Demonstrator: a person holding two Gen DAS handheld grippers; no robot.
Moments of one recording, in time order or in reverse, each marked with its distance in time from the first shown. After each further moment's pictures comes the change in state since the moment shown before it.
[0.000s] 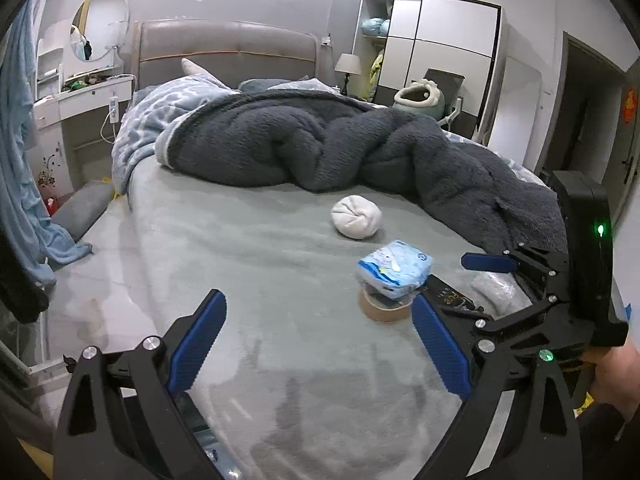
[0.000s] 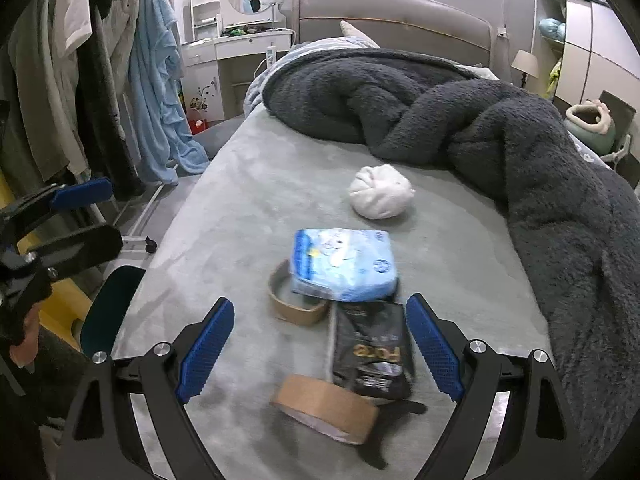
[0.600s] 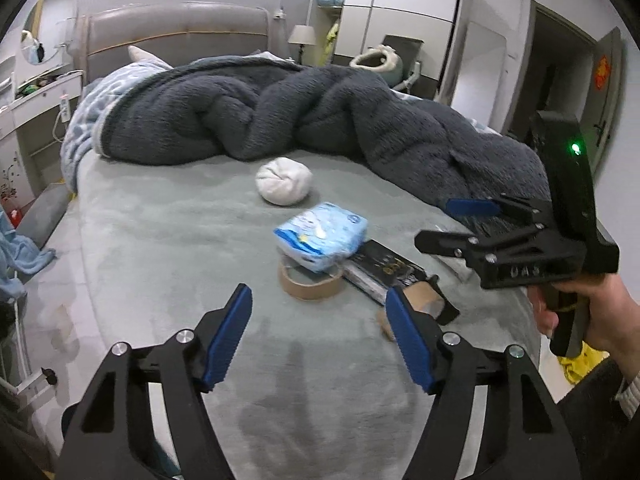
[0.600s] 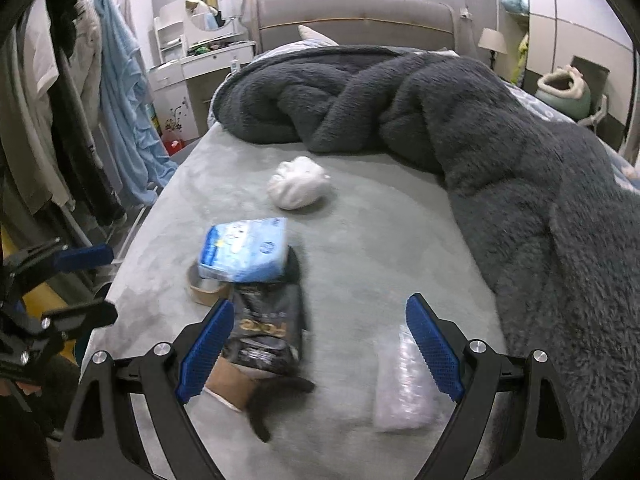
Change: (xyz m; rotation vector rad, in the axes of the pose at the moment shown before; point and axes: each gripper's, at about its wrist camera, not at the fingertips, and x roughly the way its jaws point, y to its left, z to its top) left arm 0.035 -0.052 -0.012 0.084 0.111 -0.135; right arm -0.015 -0.080 -0.021 0.124 -0.016 -0.016
